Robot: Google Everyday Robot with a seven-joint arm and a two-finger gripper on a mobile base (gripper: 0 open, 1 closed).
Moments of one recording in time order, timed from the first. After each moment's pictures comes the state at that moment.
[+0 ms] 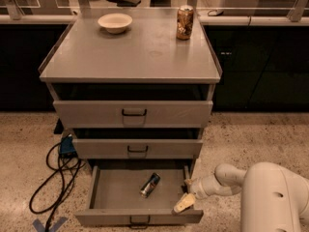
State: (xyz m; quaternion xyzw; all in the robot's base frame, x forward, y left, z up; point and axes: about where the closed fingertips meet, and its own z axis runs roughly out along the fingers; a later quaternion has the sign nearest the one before) arm 0.535 -0.130 0.236 -0.43 0.81 0.34 0.21
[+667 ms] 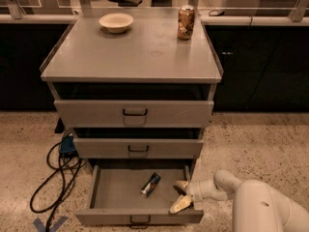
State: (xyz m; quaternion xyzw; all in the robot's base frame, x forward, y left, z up) arm 0.536 -0.100 0.215 -0.42 0.74 0.45 0.26
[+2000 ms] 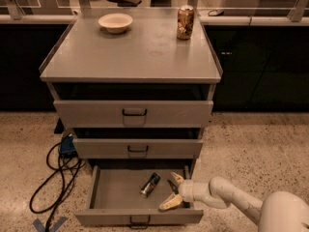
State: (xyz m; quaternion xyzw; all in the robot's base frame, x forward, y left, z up) arm 0.558 -0.063 0.250 -0.43 0.71 0.37 0.40
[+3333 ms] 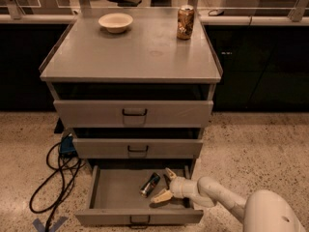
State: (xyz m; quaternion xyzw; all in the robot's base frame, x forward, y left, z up) arm 0.605 -0.036 0.210 -0.42 0.73 0.32 0.43
